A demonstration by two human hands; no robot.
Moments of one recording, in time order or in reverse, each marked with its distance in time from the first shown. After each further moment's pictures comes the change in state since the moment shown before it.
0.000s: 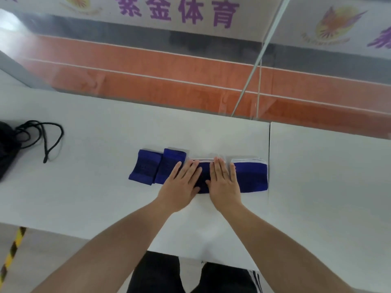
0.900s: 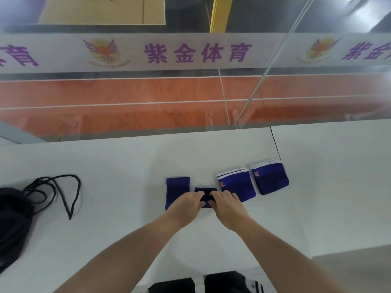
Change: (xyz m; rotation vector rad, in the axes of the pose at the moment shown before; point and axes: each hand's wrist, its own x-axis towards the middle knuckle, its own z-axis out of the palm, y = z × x) left_hand -0.029 -0.119 -0.016 -0.424 -0.106 0.202; right_hand 0.008 -0.122 -0.045 0.357 -0.095 0.197
